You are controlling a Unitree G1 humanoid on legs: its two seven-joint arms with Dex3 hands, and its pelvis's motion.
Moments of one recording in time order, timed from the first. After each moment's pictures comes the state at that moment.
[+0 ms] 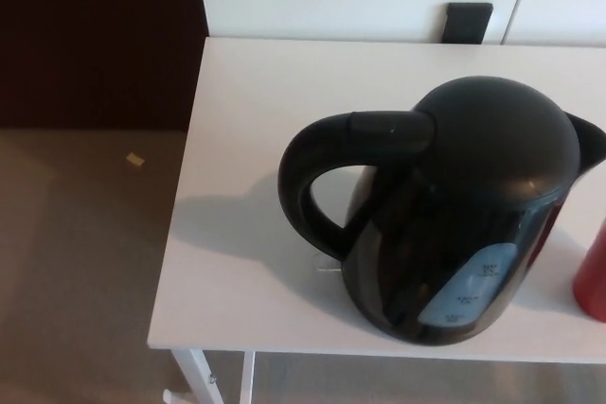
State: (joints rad) left_arm 0.10 0.43 0.30 1.12 -0.11 -0.51 -0.17; right_arm 0.27 -0.33 -0.13 0.75 0.01 -0.24 0.16
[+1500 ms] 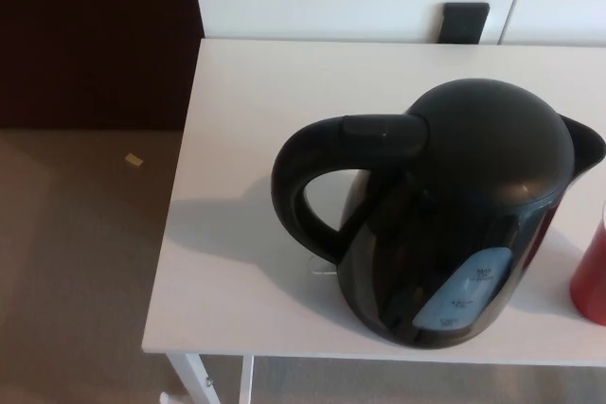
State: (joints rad) left_arm 0.11 0.44 0.25 1.15 -0.08 -0.51 -0.17; right_arm 0.21 -0.35 -0.12 0.74 0.00 -0.20 0.15
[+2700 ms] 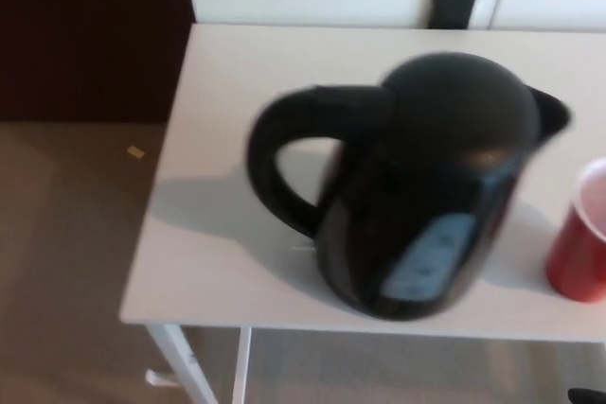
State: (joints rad) left_arm 0.09 0.45 0.23 1.14 -0.08 -0.51 -0.15; right_arm 0.18 -0.35 -0.10 0.70 -0.01 -0.18 0.13
